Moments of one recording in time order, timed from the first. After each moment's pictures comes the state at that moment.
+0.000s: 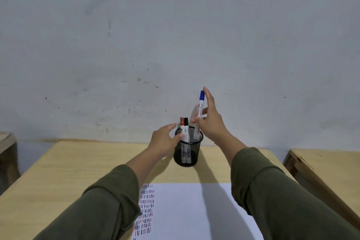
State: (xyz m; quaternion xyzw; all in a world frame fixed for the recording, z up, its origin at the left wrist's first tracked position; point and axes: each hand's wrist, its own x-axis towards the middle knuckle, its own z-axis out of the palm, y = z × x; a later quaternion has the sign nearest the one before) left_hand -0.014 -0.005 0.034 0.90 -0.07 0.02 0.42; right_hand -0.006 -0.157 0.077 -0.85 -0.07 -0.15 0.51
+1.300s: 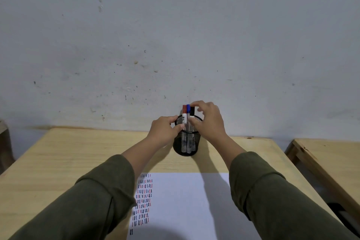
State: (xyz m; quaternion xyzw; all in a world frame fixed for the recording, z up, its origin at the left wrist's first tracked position) left_hand -0.001 -0.009 0.023 0.90 -0.06 0.01 0.43; right_hand 0.005 -0.160 0.031 -0.92 -0.06 -0.20 0.33
